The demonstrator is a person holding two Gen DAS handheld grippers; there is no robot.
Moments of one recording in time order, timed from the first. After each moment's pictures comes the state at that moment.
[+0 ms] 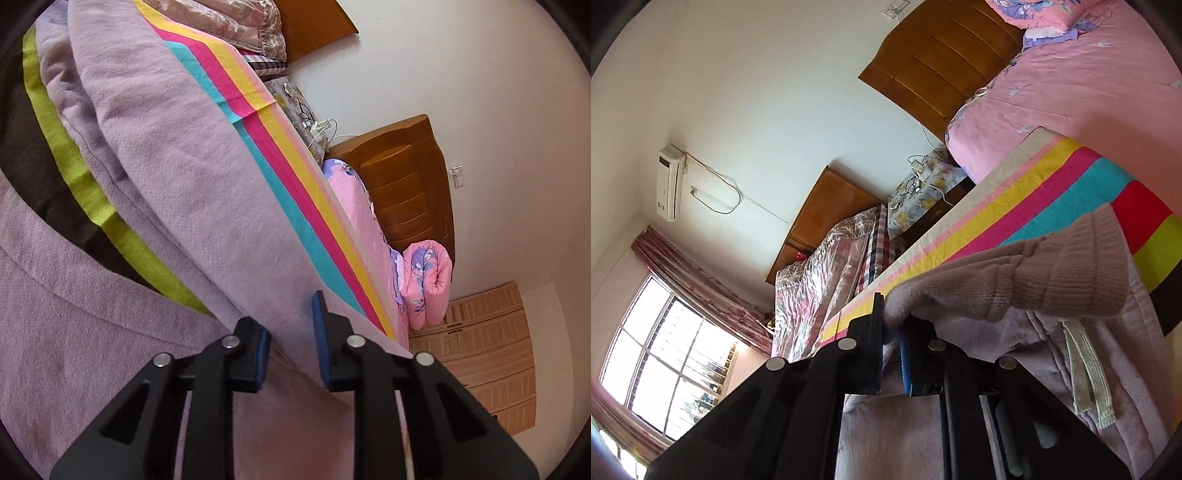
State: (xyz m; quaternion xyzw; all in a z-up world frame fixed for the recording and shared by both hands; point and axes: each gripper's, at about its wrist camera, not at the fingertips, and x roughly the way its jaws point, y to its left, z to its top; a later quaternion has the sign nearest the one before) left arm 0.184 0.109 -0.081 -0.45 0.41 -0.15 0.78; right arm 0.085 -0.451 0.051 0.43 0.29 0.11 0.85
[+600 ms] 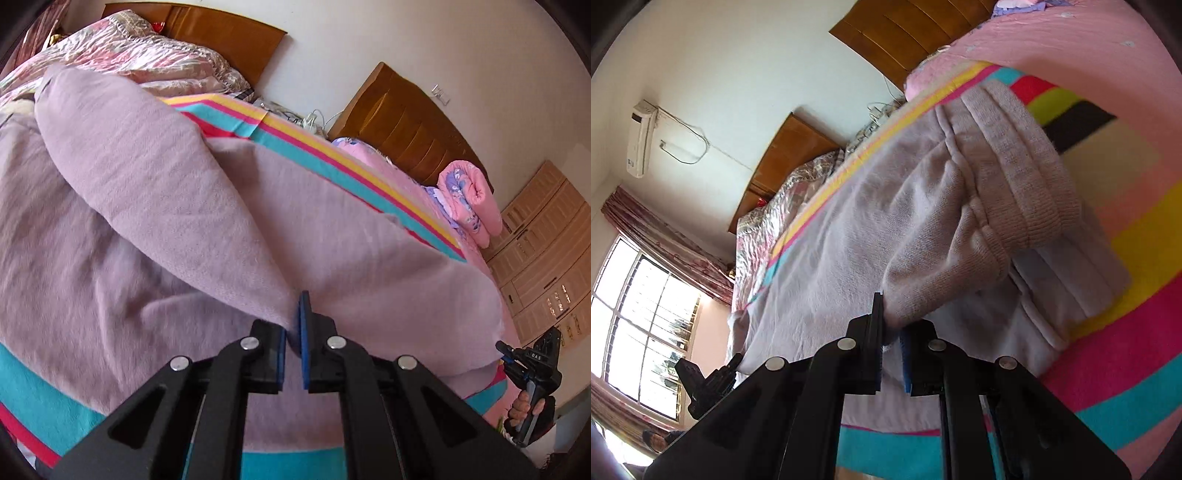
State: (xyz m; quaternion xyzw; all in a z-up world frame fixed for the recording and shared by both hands) left arm 0.006 0.128 -0.079 -0.21 0.41 -0.14 0.87; right arm -0.064 -0.432 -0.060 0.38 0.42 0.06 0.82
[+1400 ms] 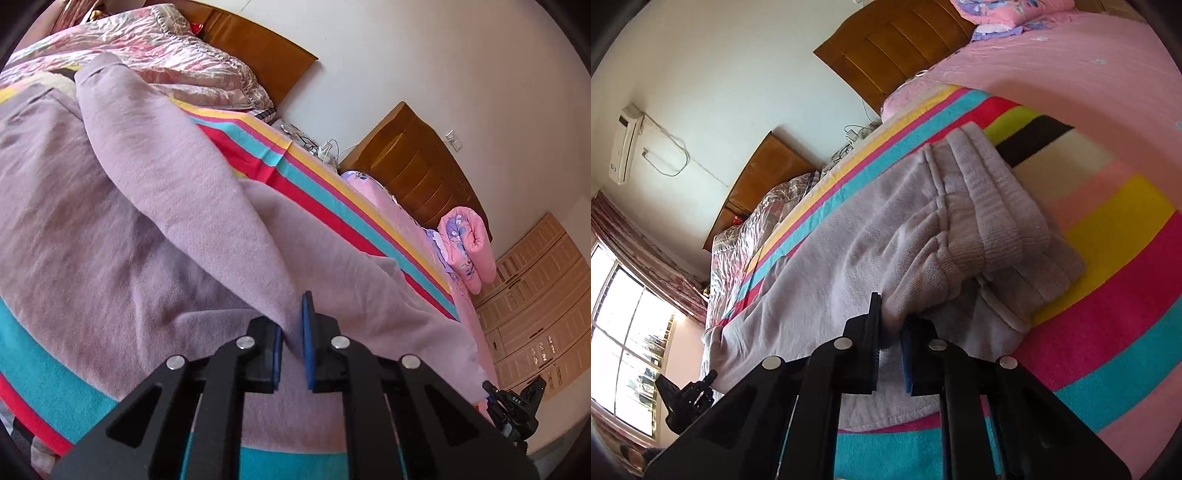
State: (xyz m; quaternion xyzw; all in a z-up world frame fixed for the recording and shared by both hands) left arm -0.026 0.181 -0.040 -0.27 0.35 -0.11 0.89; right arm -0.083 -0.431 -0.004 0.33 0.36 0.03 0.87
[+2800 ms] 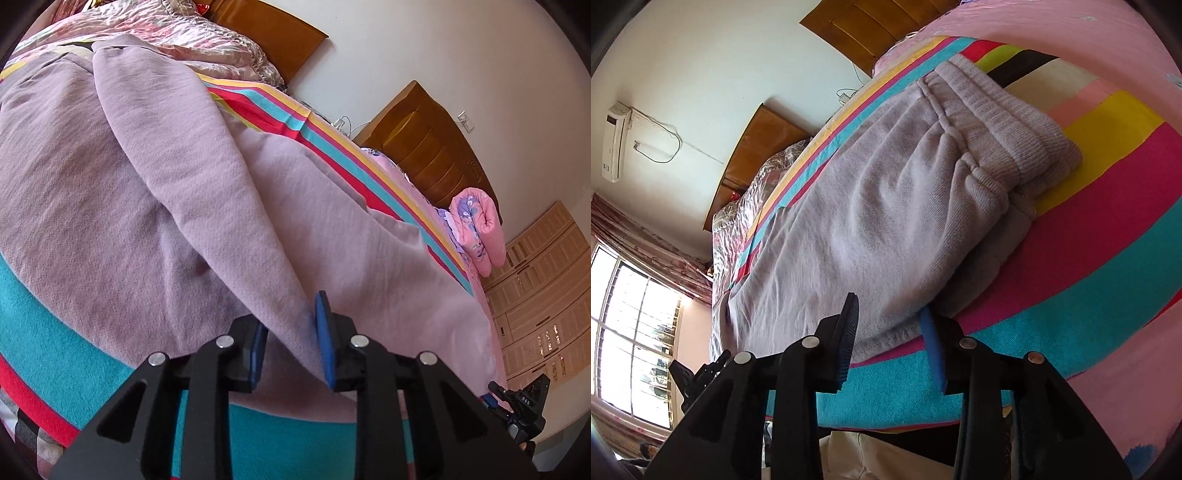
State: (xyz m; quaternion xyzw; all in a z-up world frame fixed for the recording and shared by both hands) left arm -0.021 0.176 -0.074 -0.27 0.41 -0.11 0.86; right arm -0.105 -0.395 -0.046 0.37 0.42 0.04 0.83
